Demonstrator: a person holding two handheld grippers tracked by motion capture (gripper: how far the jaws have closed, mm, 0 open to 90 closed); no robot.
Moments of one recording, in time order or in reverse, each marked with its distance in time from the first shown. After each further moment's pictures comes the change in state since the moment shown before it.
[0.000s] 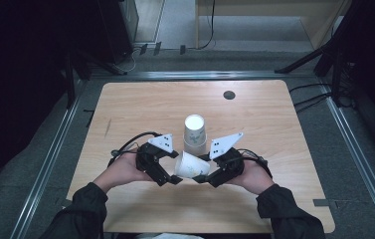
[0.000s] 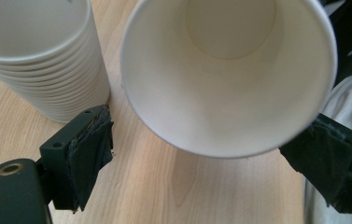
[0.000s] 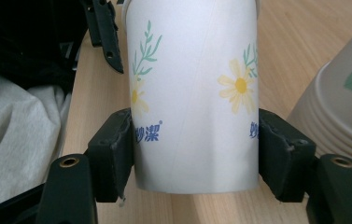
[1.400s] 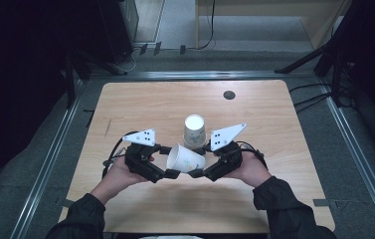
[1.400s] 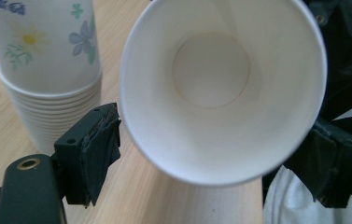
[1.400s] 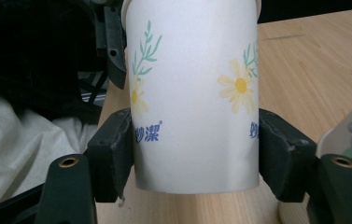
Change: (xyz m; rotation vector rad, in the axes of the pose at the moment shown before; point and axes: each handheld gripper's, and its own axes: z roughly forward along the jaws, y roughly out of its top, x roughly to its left) left arm -0.010 -0.014 -0.024 -0.305 -0.047 -0.123; right arm -0.006 0.020 -0.007 -0.126 0.101 -0.024
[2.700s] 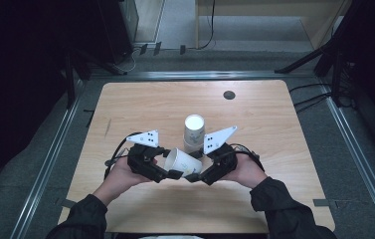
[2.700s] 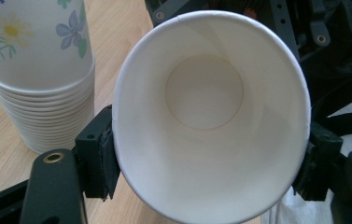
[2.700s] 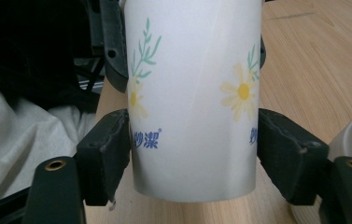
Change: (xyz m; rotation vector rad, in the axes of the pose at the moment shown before) left arm 0.000 0.000 0.005 0.030 -0.003 -0.001; right arm 0.001 -0.002 0.015 0.068 0.000 0.012
